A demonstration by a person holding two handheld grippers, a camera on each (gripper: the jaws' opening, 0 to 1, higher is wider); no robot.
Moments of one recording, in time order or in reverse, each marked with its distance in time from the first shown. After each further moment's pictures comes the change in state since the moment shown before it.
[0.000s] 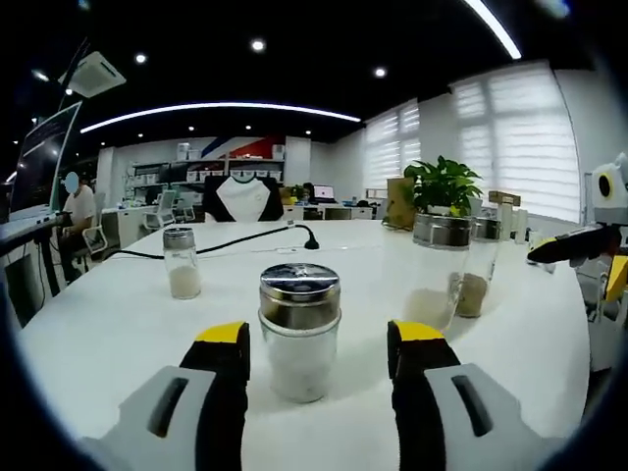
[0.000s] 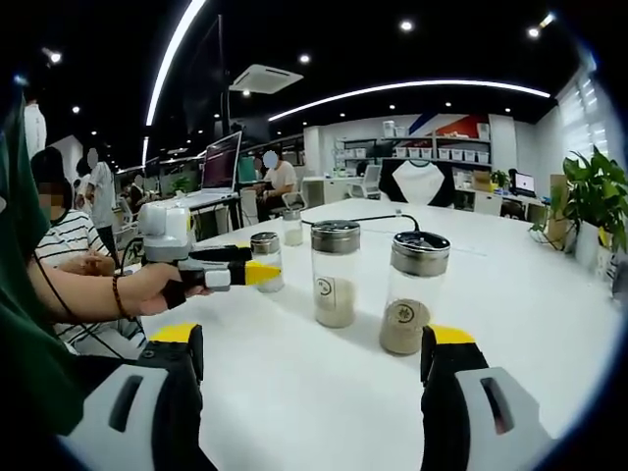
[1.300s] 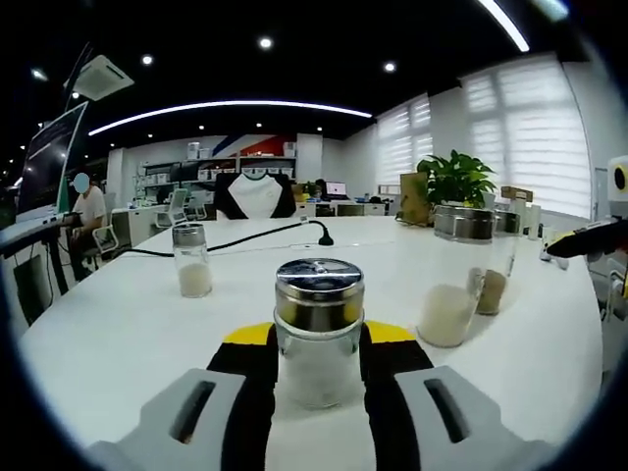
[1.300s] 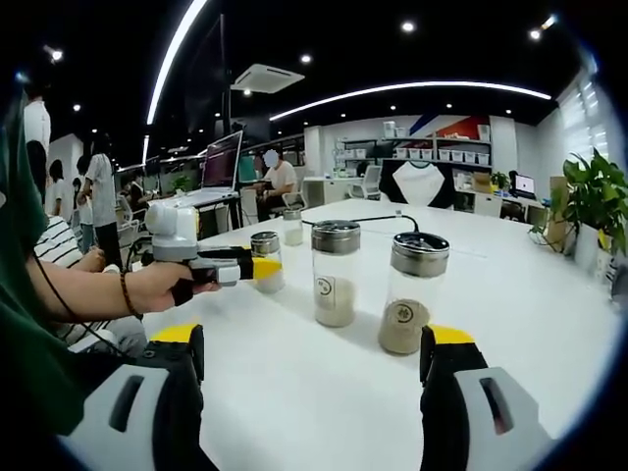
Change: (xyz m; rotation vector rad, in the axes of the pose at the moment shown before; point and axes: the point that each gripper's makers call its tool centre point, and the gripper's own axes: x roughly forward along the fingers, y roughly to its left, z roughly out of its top) left arm 0.007 0.010 0.000 0.029 -0.002 0.020; right arm -0.001 -0.002 -0.001 -0.011 0.001 -0.003
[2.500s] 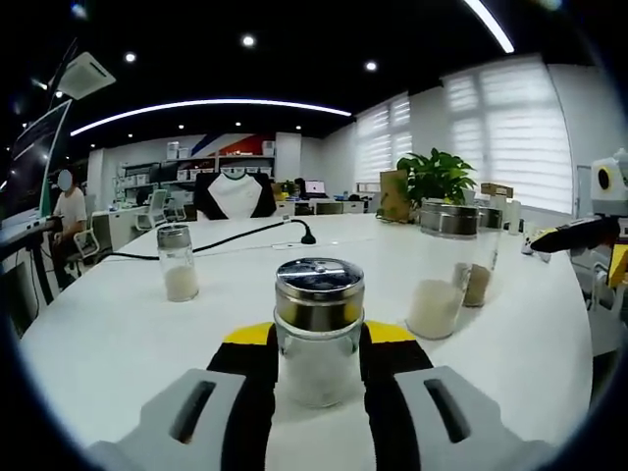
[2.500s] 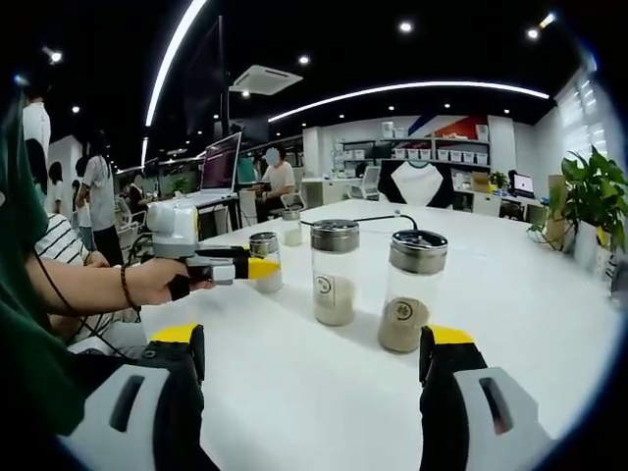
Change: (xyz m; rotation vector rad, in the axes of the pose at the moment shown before) left arm -0.002 -0.001 -0.002 0.017 0.009 -0.105; right arm -0.001 0.000 -0.002 0.008 -0.007 -0.003
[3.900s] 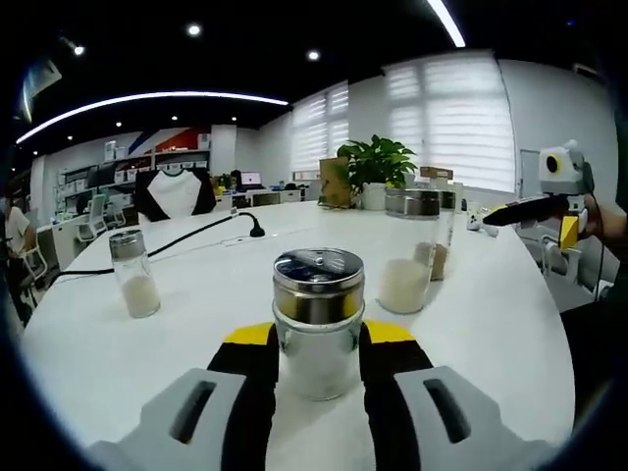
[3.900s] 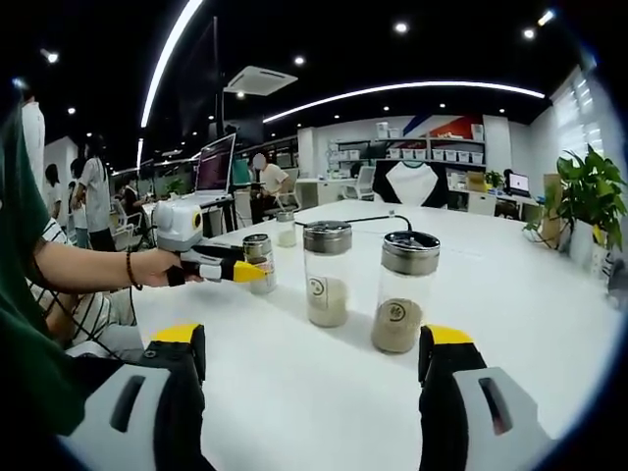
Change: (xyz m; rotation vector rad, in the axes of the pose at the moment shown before) left arm -0.002 -0.007 -0.005 0.079 0.053 -0.320; right arm -0.002 -0.001 0.003 0.006 -0.002 -0.026
